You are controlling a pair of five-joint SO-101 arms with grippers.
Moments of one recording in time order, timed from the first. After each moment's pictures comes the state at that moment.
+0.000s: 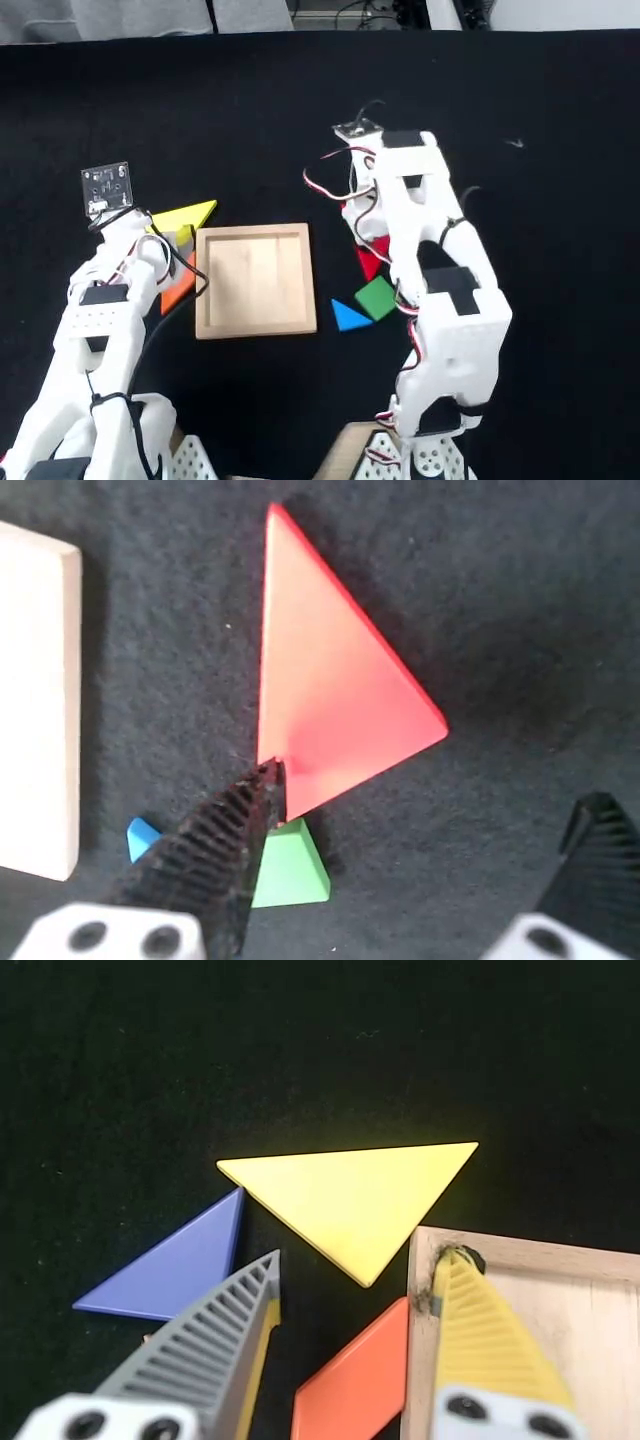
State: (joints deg) left arm -10.9 -33.8 70.8 19.2 3.8; right arm -6.3 24.8 -0.8 80.8 14.8
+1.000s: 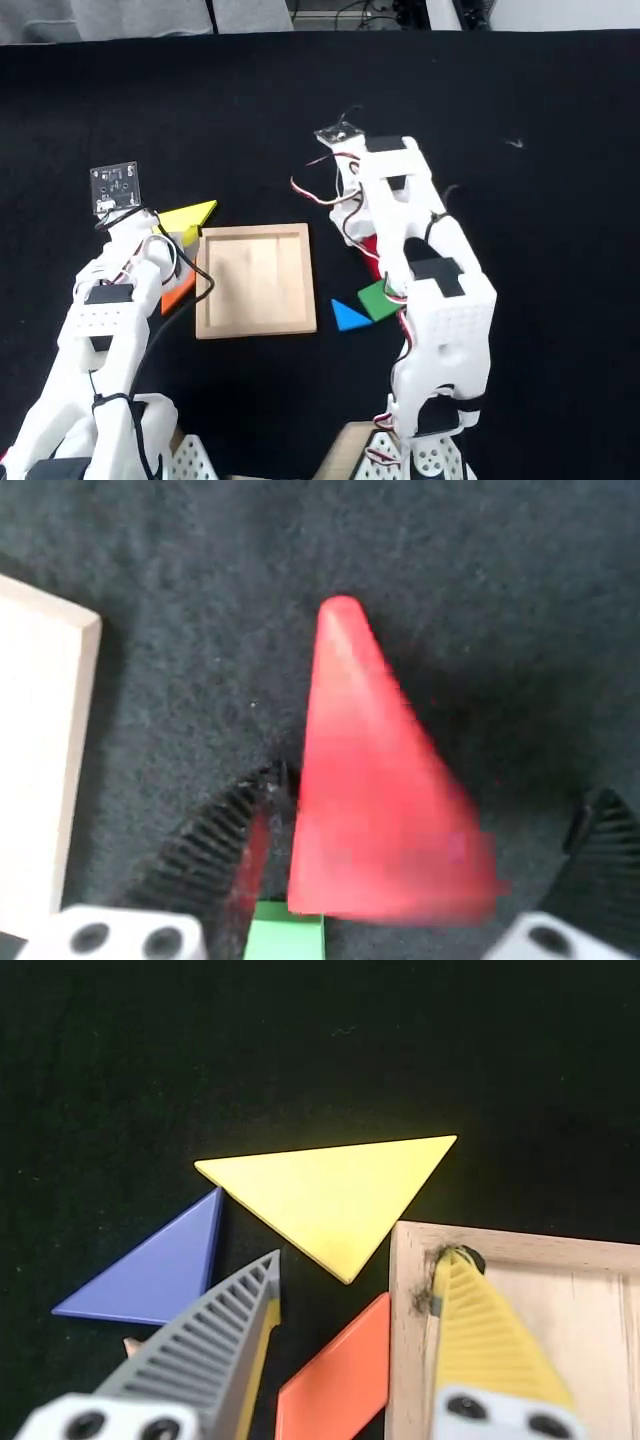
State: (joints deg) left arm -9.1 -33.8 70.8 19.2 3.8; right arm -8.6 31.5 -3.4 75.2 17.7
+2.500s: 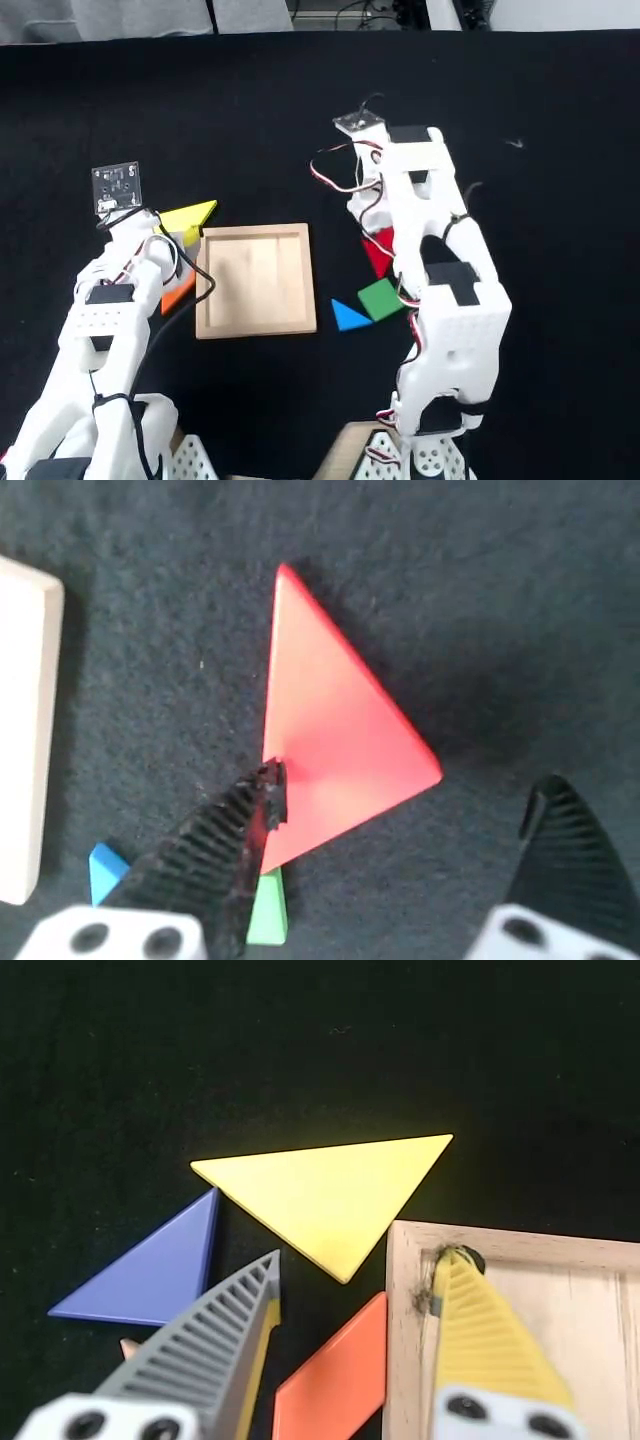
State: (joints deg) left arm -8.8 -33.8 70.8 19.2 3.8; right arm -4.7 27.7 -4.7 77.7 20.8
